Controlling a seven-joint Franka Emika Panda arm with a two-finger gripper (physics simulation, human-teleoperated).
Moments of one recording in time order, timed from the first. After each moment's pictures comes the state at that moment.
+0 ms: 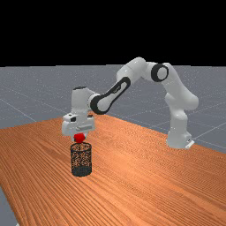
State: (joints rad) arm -0.23 0.66 -0.07 -1.52 0.08 2.26 -1.16
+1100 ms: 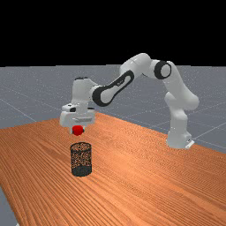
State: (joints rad) arm -0.19 0.60 -0.07 -1.49 0.06 2.23 -1.09
